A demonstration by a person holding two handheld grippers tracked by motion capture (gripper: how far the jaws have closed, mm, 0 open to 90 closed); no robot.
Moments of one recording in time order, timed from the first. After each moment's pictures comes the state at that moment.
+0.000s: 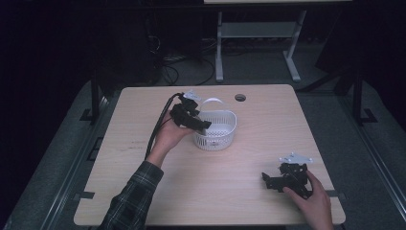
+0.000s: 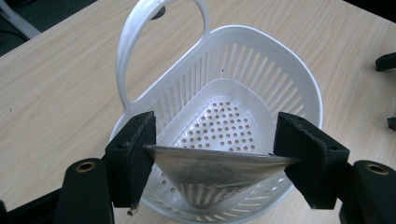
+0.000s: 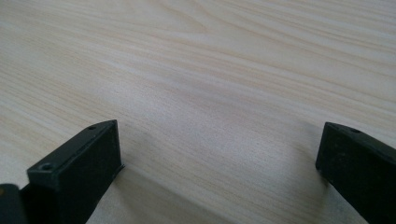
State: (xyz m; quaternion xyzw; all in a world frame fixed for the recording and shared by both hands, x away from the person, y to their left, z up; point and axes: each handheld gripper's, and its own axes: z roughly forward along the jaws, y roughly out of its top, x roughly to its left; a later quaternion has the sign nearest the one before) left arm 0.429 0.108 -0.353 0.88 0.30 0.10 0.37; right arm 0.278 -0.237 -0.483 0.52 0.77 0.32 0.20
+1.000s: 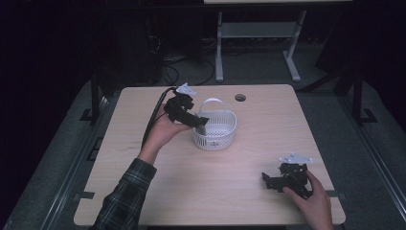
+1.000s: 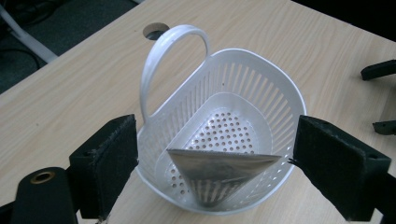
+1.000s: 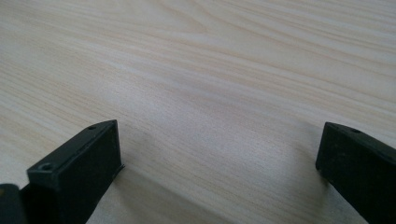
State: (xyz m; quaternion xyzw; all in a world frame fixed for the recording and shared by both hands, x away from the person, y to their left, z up) left arm 0.425 0.123 -0.325 0.87 0.28 0.12 0.38; right arm 0.278 -0.237 -0.483 0.52 0.77 0.32 0.20
